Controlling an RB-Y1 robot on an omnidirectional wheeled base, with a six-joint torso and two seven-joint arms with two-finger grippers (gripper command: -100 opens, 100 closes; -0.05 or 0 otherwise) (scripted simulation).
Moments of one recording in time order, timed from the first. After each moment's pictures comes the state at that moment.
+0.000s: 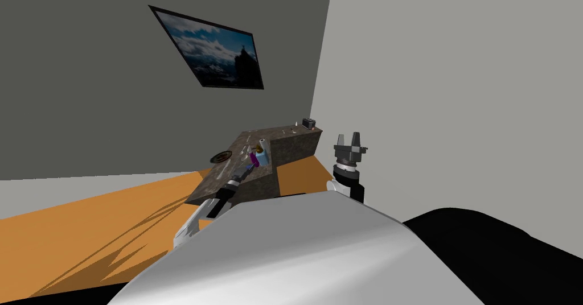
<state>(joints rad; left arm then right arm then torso) 0.37 0.45 0.11 -1.59 -0.52 -0.52 -0.62 0.54 0.02 0.00 -2.36 -0.12 -0.64 -0.04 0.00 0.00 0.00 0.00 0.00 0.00</state>
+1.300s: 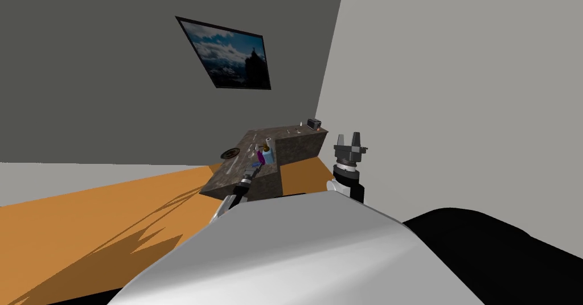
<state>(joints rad) 0.24 0.21 0.16 -1.39 -0.57 -0.64 -0.85 0.54 0.02 0.00 -2.36 -0.12 -0.64 -0.04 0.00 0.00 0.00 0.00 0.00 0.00</state>
